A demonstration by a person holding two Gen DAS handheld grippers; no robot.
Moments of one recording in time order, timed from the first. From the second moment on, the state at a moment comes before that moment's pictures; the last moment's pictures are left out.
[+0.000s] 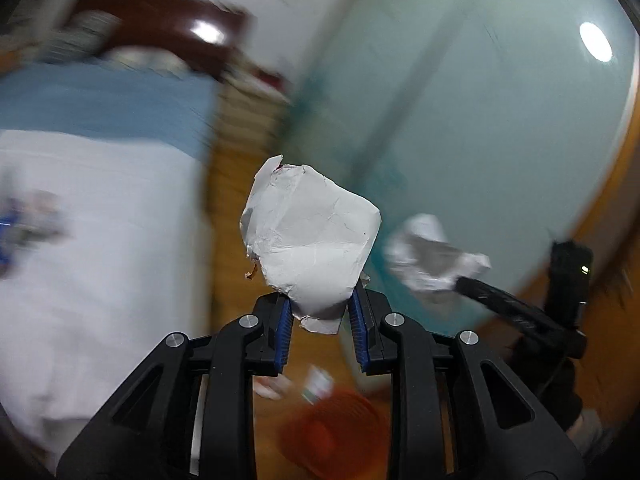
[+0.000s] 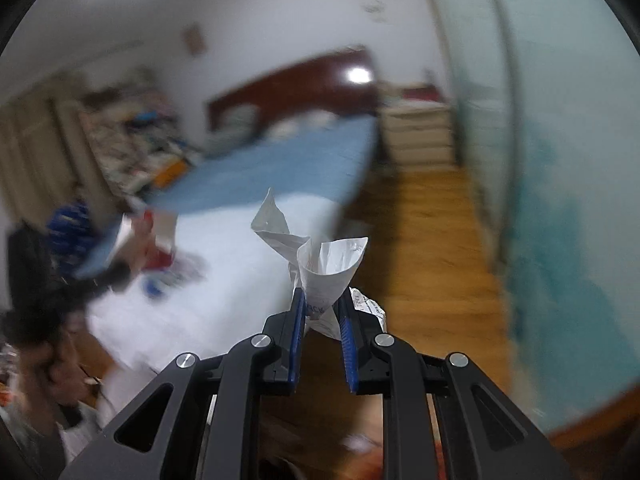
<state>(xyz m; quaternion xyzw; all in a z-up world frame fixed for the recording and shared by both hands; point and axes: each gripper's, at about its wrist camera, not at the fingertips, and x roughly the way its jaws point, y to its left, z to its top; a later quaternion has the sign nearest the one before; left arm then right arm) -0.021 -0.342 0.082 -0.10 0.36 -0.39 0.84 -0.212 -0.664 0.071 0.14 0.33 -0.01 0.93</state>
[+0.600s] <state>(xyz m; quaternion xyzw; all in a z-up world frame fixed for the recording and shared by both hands) -0.084 -0.577 -0.188 0.22 0.66 -0.37 0.61 -0.327 -0.739 -0.213 0.30 0.55 -0.14 0.77</state>
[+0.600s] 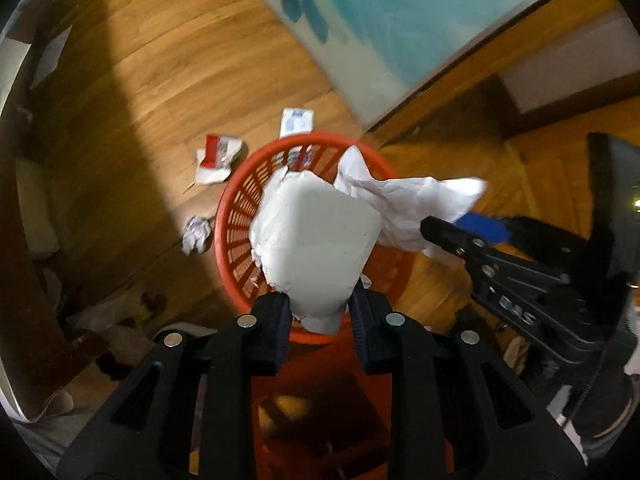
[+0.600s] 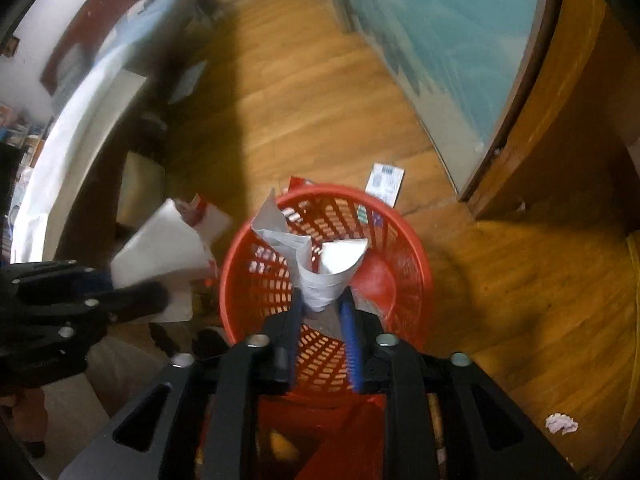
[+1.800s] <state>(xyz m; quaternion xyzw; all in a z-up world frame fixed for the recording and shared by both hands) 0.010 -0.131 0.036 -0.13 0.32 -0.12 0.93 -0.107 -0.426 0.049 0.12 0.33 0.08 0.93</state>
